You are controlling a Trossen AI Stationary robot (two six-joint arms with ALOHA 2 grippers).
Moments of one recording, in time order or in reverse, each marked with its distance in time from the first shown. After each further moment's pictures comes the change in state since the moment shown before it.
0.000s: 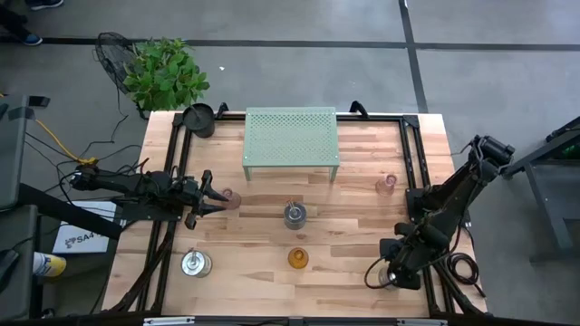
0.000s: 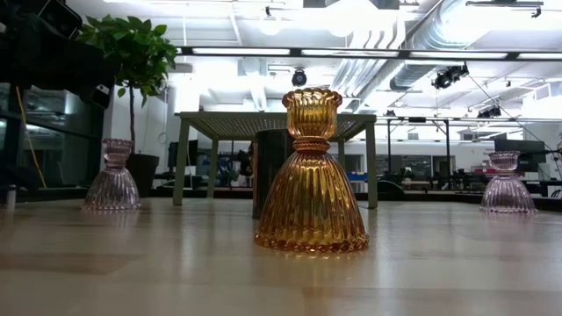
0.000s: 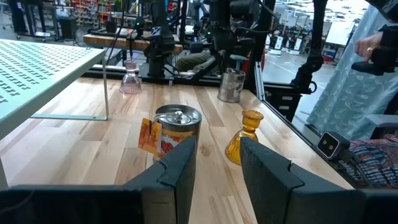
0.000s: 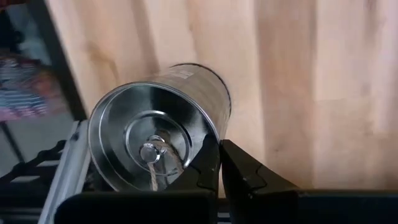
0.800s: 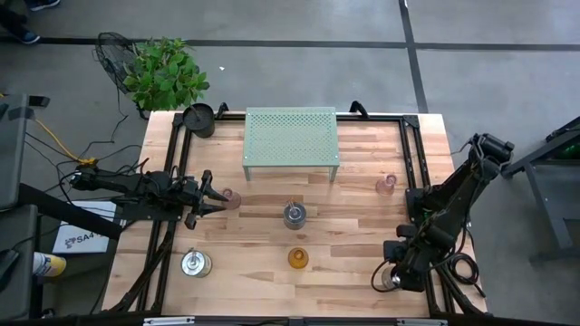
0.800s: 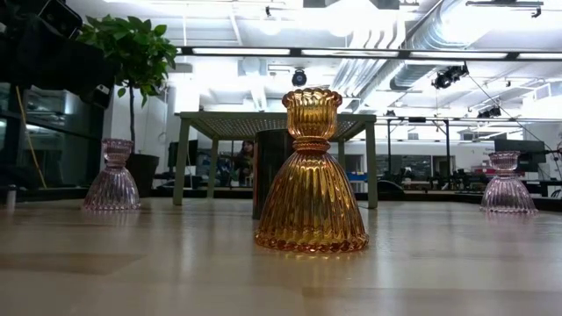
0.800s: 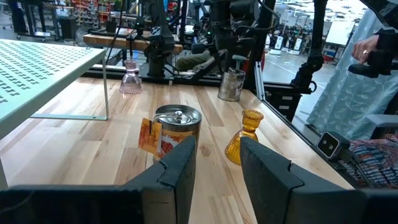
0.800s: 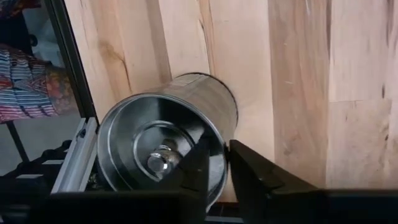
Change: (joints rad) left arm 0.000 0.000 0.000 0.000 0.000 0.000; right arm 0.073 -0.006 -0.045 0.049 0.038 0.038
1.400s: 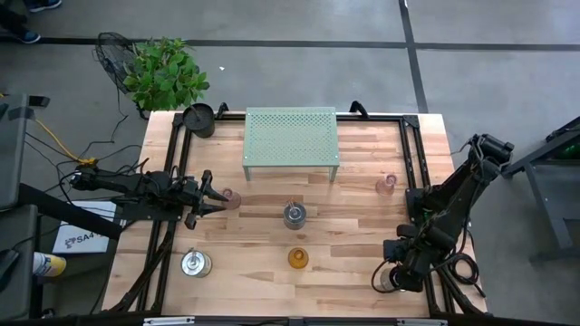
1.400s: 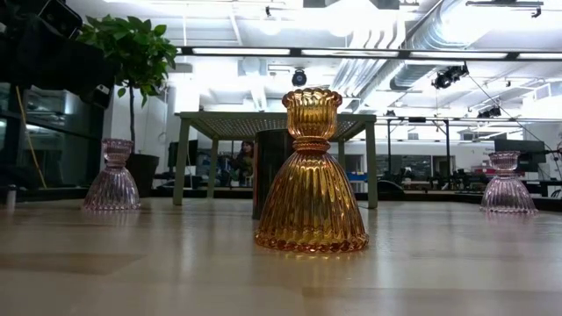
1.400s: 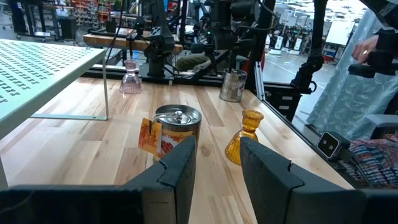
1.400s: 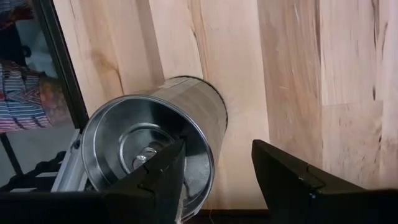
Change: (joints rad) left arm 0.000 0.000 0.000 0.000 0.000 0.000; right arm 0.008 0.000 0.001 0.006 0.038 0.031
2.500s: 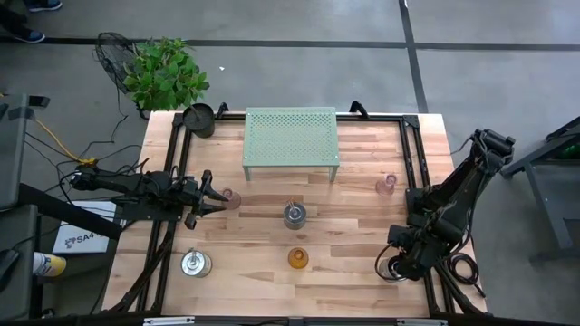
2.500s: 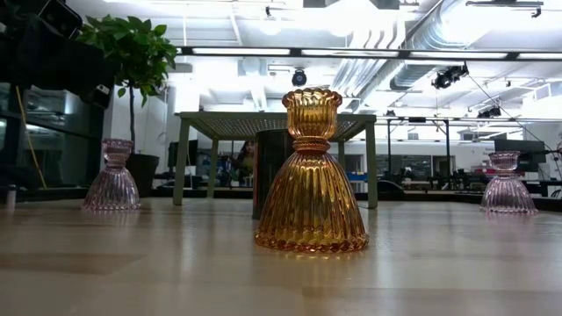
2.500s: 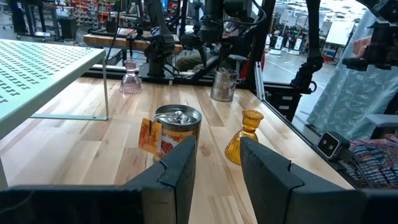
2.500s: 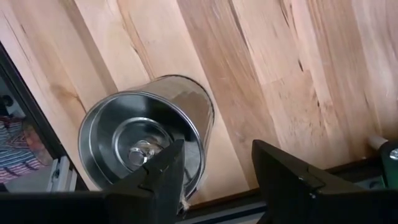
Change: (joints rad) left arm 0.000 0.000 0.000 0.000 0.000 0.000; right arm 0.007 -0.103 -0.003 -0.126 0.054 0.236
